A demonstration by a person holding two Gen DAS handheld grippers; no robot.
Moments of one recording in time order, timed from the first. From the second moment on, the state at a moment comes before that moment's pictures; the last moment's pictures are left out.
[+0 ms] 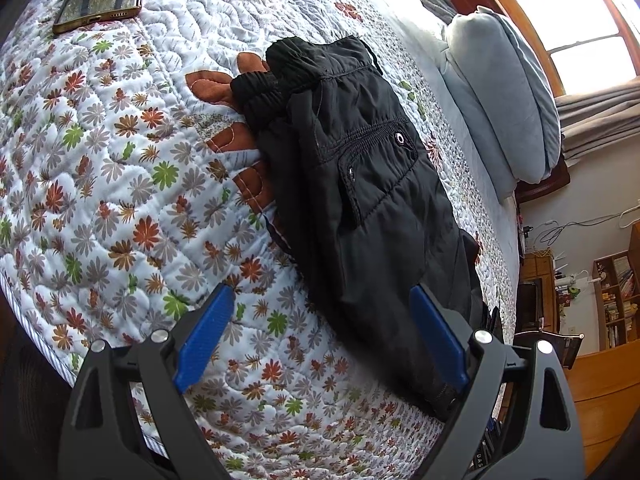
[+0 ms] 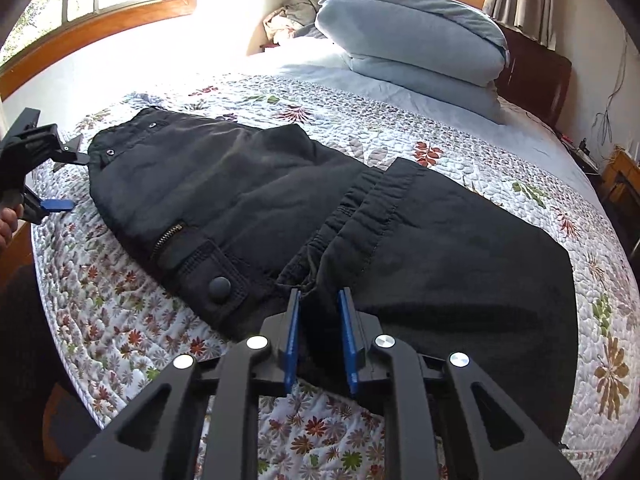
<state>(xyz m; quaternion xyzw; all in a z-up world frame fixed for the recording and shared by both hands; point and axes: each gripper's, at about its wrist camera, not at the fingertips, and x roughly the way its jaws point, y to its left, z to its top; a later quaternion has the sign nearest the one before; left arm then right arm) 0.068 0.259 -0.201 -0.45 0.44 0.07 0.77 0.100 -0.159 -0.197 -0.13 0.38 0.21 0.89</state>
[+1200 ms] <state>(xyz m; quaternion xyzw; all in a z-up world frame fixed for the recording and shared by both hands) 0.115 0.305 -0.224 -0.58 0.37 0.02 0.73 0.073 -0.219 -0.180 0.02 0.39 0.21 0.90</state>
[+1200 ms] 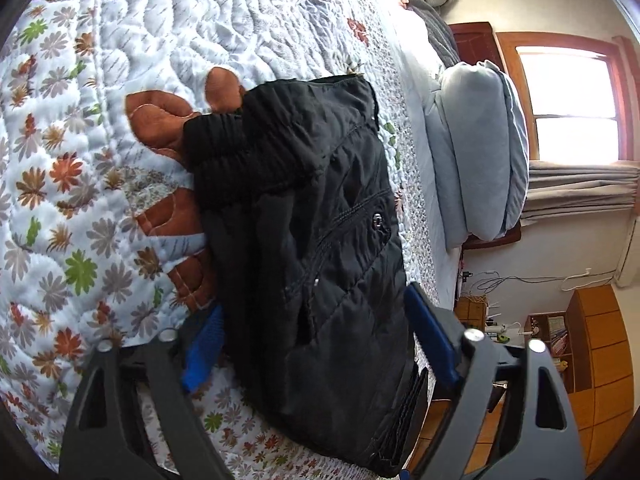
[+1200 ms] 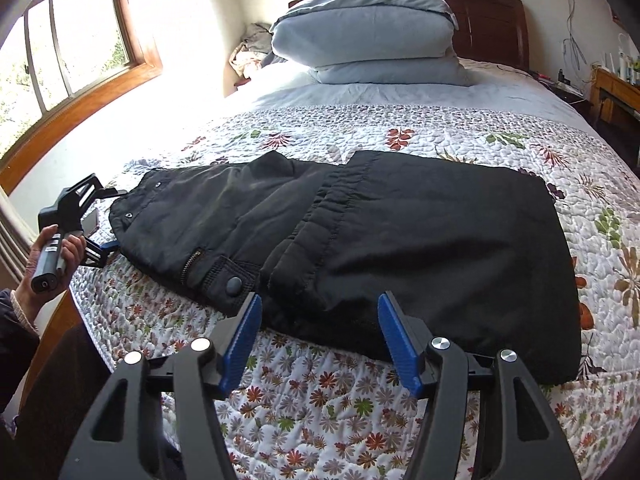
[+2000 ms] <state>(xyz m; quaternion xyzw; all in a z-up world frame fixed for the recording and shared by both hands) 0.122 0.241 -0.149 -0.44 0.31 -0.04 0.84 0.078 -0.247 -0.178 0.07 0.38 0.16 0.91</state>
